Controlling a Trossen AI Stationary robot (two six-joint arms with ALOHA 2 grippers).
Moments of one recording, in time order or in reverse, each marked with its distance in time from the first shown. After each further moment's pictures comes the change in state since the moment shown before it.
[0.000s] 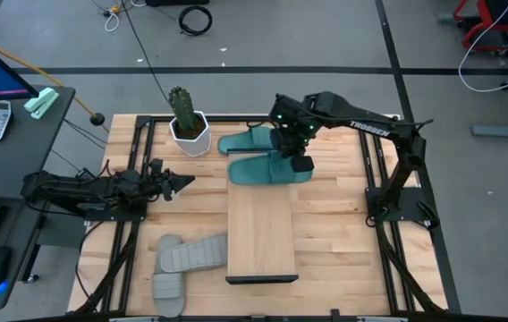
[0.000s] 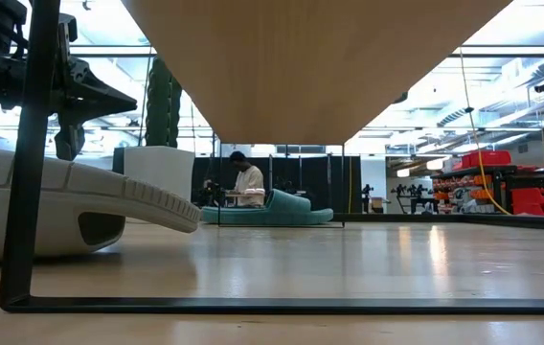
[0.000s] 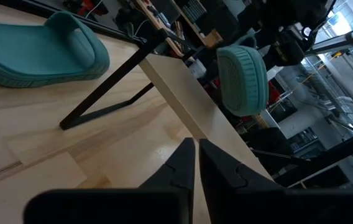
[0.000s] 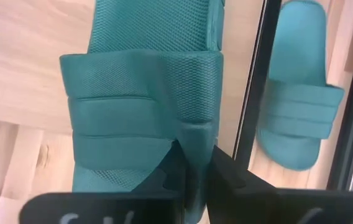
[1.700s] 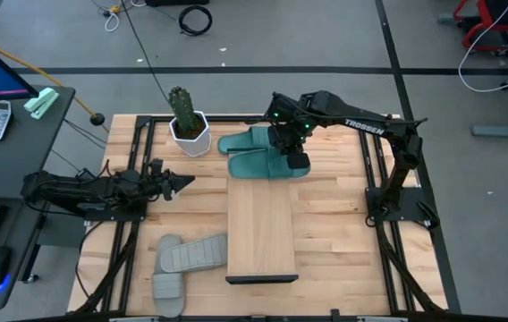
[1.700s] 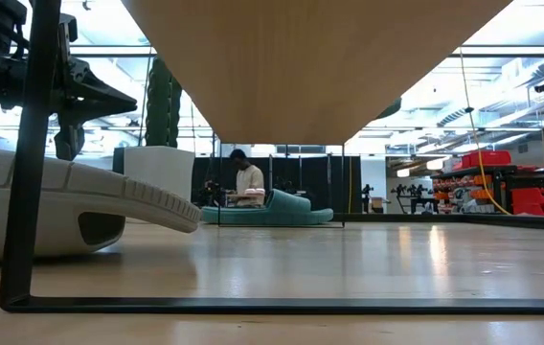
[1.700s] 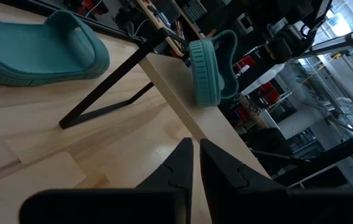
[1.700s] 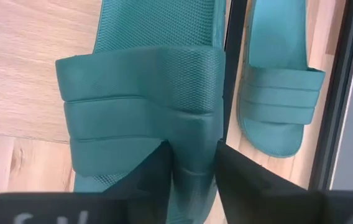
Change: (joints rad) left arm 0.000 0.000 0.000 -0.001 0.001 -0.006; right arm -0.021 0.032 -0.001 0.017 0.070 0.016
